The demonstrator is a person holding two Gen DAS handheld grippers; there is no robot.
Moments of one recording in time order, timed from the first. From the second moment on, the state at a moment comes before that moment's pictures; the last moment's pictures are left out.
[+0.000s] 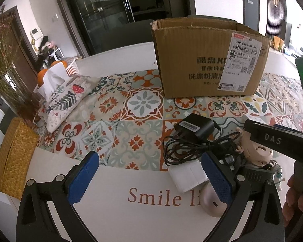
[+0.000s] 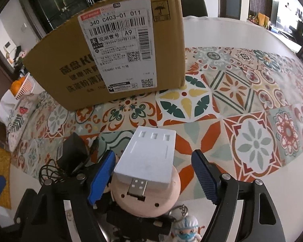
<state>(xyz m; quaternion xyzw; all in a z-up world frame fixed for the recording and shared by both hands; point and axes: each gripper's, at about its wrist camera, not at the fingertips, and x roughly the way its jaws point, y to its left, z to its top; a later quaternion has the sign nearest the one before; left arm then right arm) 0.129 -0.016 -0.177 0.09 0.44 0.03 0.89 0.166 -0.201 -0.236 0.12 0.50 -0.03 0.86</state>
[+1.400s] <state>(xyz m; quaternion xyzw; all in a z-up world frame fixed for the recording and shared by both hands) 0.079 -0.068 -0.189 0.08 0.46 -0.06 0.88 0.082 -0.238 -0.199 0.10 0.47 -0.01 0.88</state>
